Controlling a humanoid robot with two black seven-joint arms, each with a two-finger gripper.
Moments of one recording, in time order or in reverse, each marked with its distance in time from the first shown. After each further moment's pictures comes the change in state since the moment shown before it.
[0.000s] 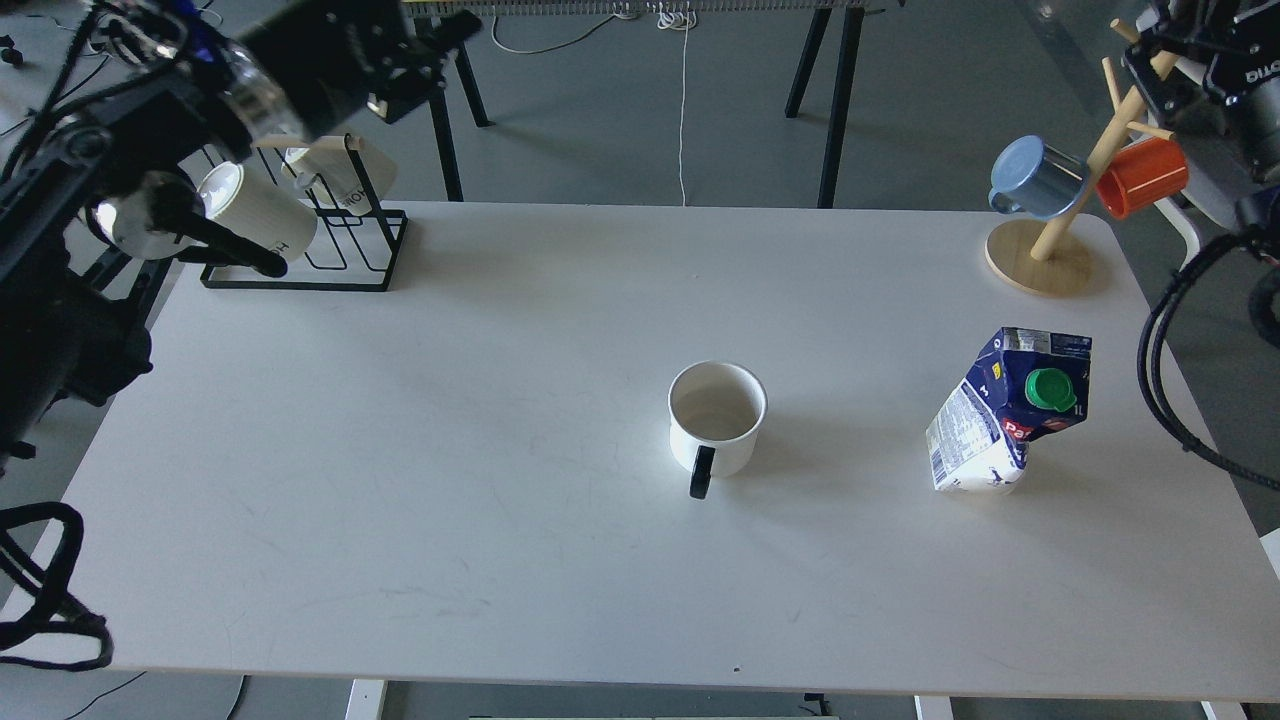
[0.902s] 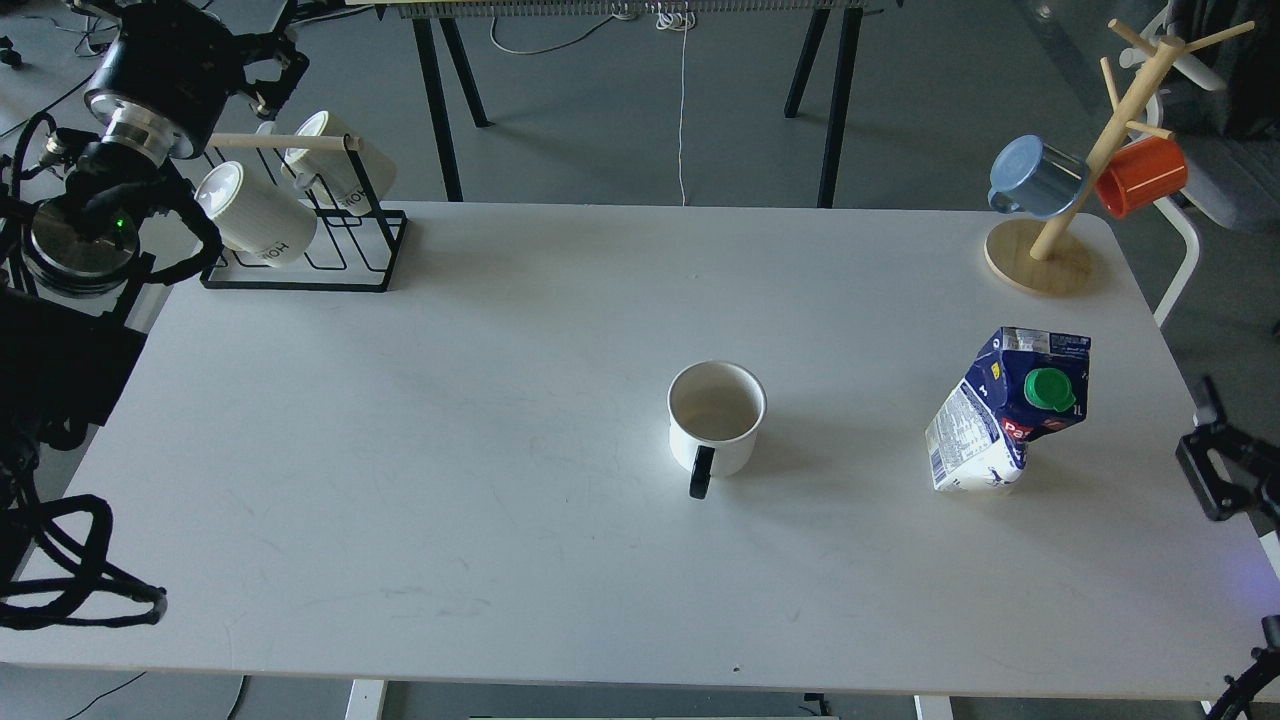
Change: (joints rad) left arm -0.011 -0.059 -0.066 0.408 -0.652 0.000 0.001; right arm -1.071 0.181 0.438 0.534 0.069 0.000 0.029
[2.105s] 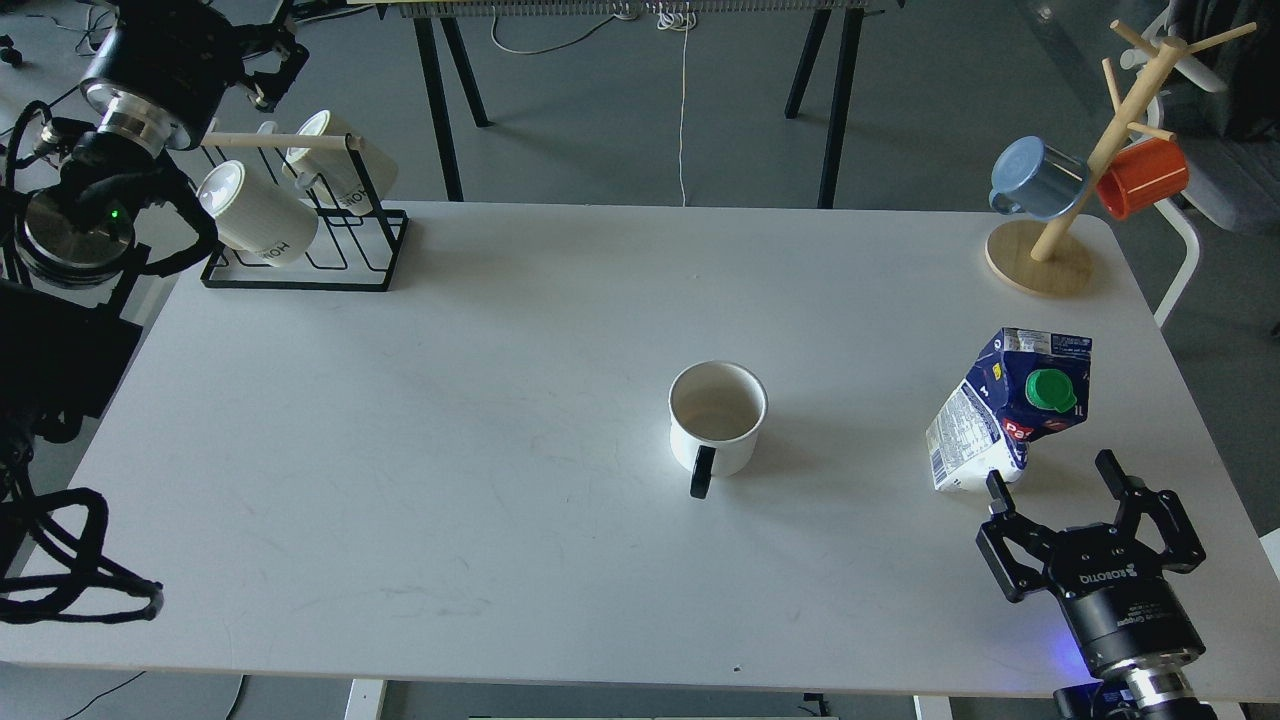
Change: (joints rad) left arm -0.016 0.007 0.006 -0.002 0.002 0.000 0.010; right arm 0.069 0.175 -0.290 -0.052 -0.057 0.000 0.005
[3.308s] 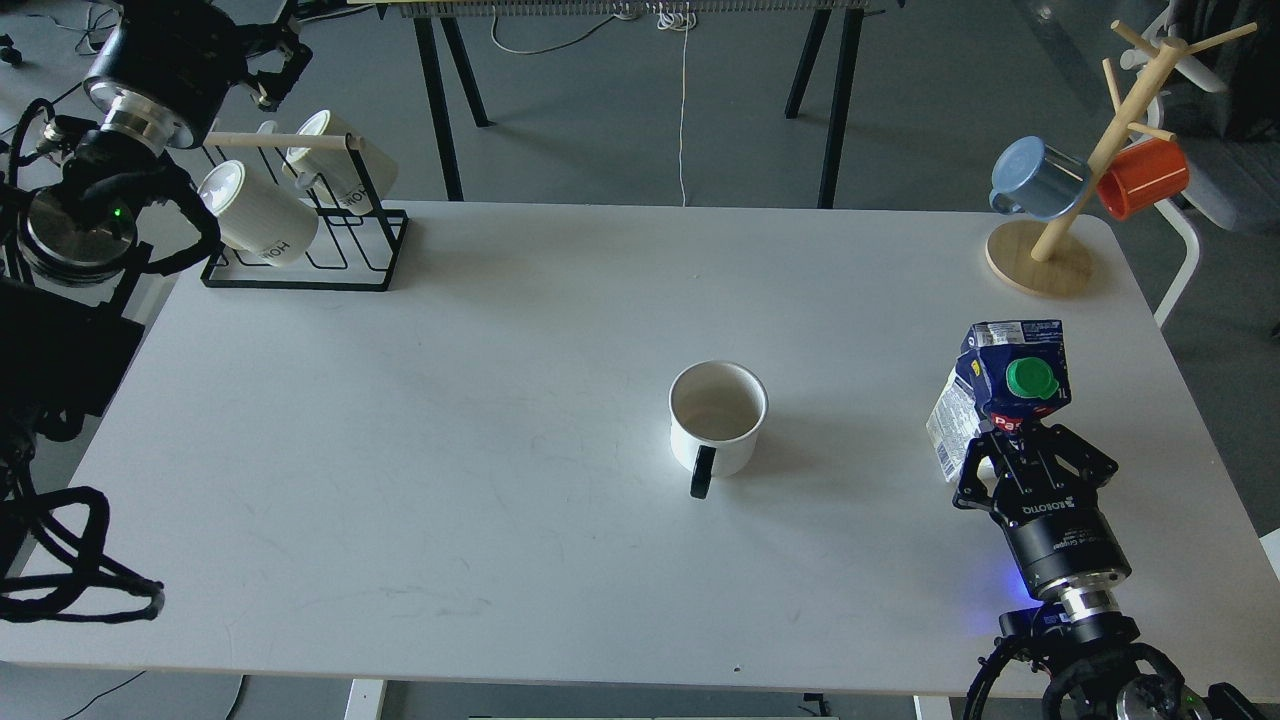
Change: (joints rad) left arm -0.002 -0.002 0.005 0.002 0.005 0.000 -0.001; right arm 0.243 0.072 -0.056 -0.204 0.001 0.000 0.003
